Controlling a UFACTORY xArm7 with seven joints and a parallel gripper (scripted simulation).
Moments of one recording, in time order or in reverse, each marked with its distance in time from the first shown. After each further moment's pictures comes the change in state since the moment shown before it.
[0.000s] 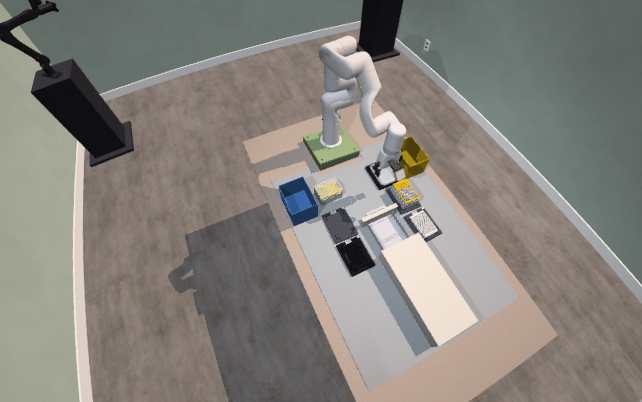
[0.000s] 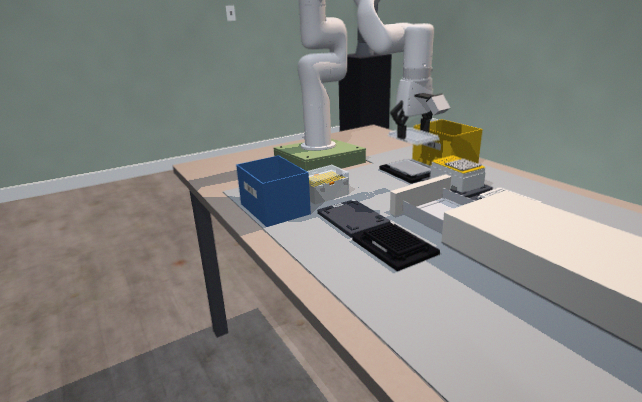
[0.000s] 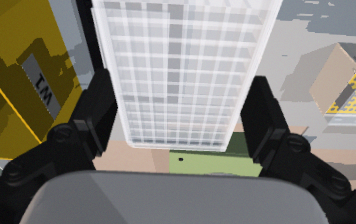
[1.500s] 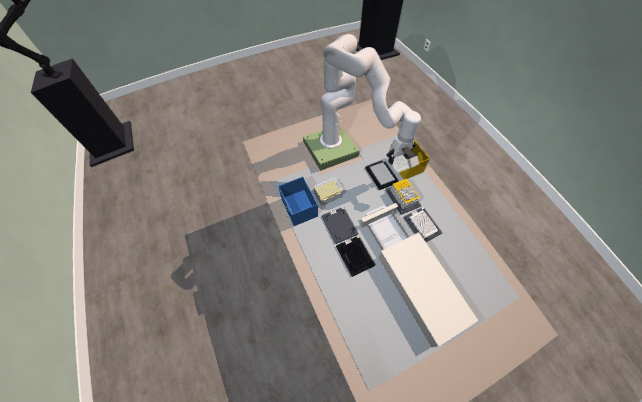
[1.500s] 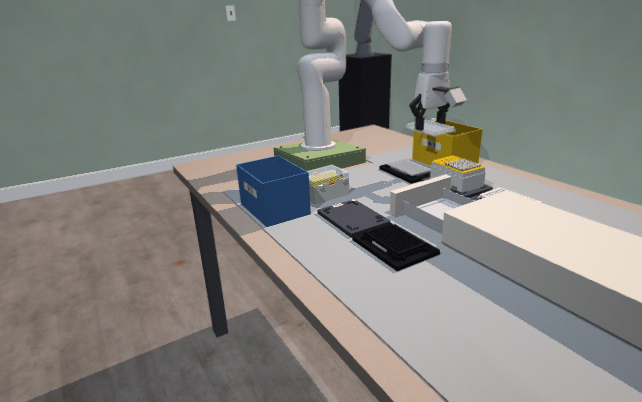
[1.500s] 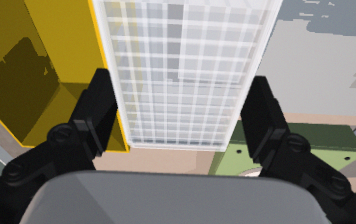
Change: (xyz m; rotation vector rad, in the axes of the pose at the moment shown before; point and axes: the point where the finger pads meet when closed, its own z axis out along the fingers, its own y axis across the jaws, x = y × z) arm -0.035 -0.100 0.000 0.000 0.000 0.001
